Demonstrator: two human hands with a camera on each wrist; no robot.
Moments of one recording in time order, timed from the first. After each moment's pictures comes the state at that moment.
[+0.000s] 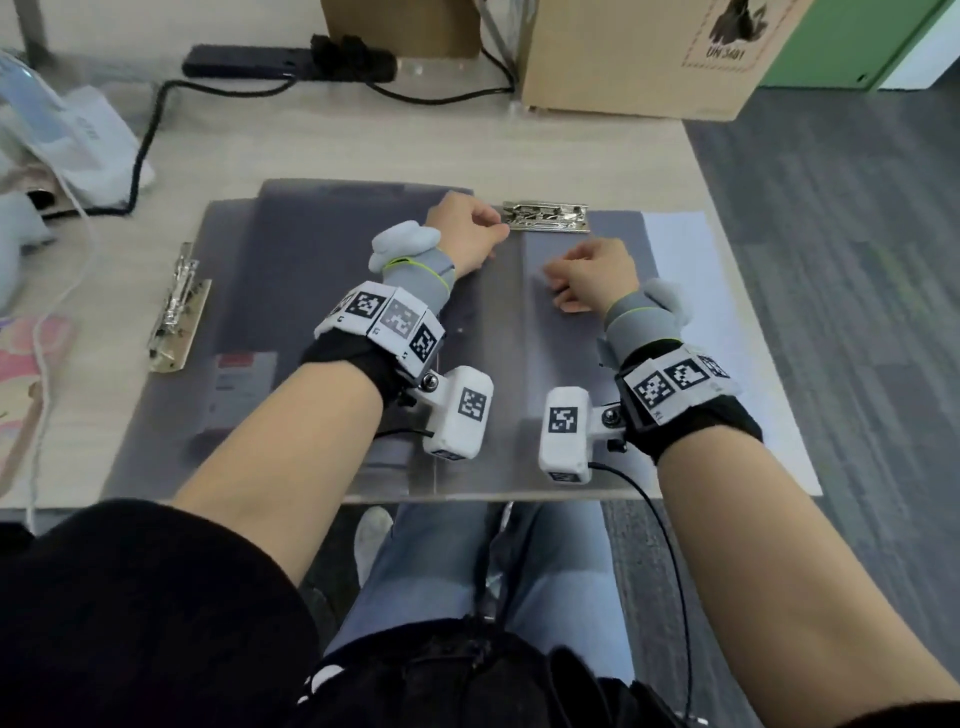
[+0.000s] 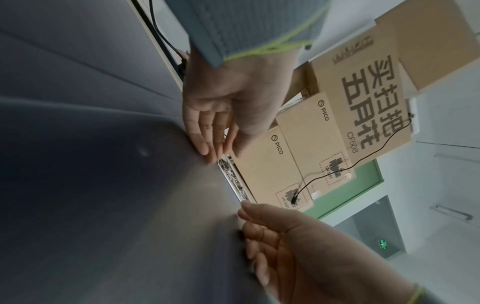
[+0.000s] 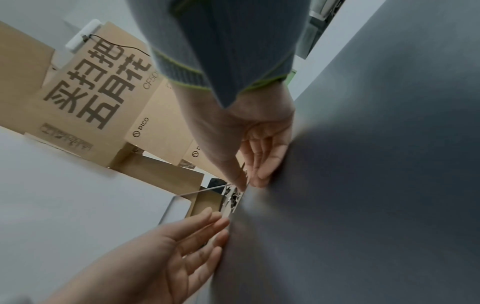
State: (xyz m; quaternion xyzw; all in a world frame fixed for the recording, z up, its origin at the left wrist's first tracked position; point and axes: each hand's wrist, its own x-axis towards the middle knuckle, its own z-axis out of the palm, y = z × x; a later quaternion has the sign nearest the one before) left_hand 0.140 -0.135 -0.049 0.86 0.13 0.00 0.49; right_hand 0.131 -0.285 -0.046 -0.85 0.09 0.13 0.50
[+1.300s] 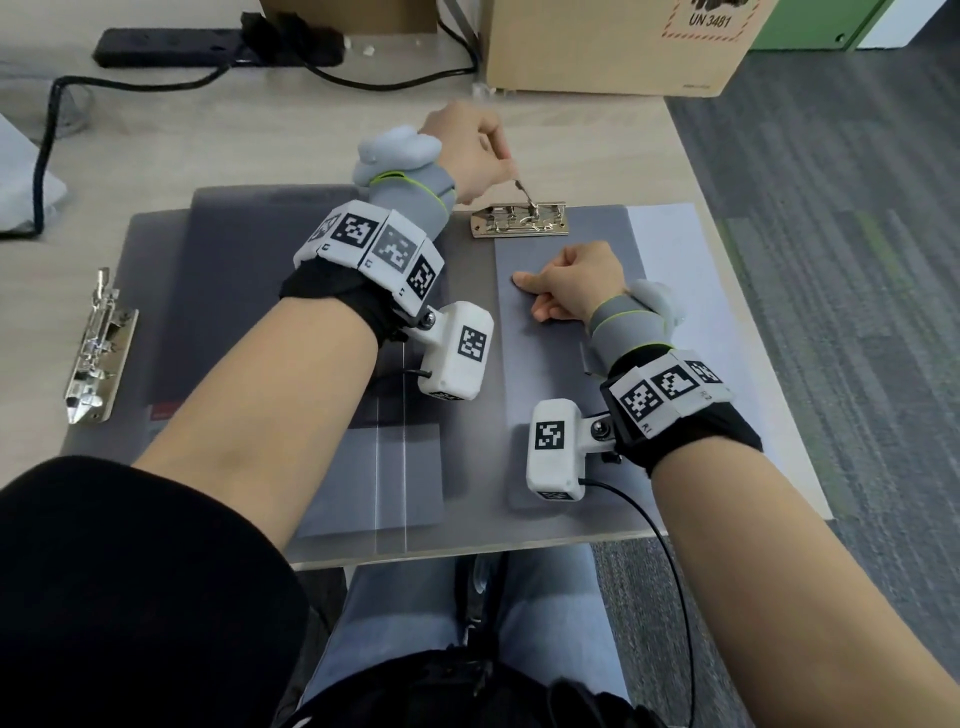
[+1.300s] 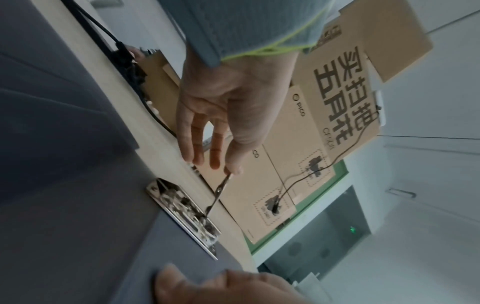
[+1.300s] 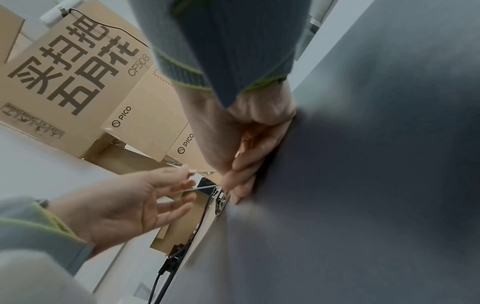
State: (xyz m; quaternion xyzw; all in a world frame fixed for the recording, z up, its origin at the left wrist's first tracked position) left_hand 0.209 -0.147 -0.013 0.92 0.02 0.01 0.38; right_hand 0.161 -0.291 -0.066 -0.85 0.12 0.18 0.49
